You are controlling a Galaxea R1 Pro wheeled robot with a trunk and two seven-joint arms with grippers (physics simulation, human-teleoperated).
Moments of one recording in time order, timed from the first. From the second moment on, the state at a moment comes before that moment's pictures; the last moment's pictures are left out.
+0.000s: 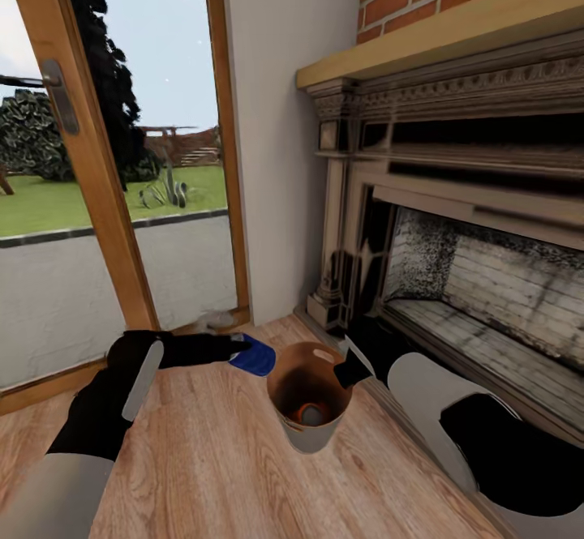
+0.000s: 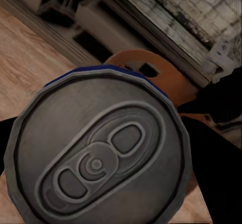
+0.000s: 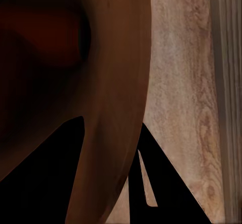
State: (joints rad) left arm -0.63 0.10 -0.05 -1.30 0.26 1.05 -0.60; right arm -1.10 0.12 0.38 -0.26 0.04 1.04 0.21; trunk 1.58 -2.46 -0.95
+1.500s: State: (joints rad) left arm -0.63 -0.06 -0.27 -1.04 0.24 0.95 -0.49; right arm -1.07 0.14 0.41 -0.26 0.04 1.04 0.21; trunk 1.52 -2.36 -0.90
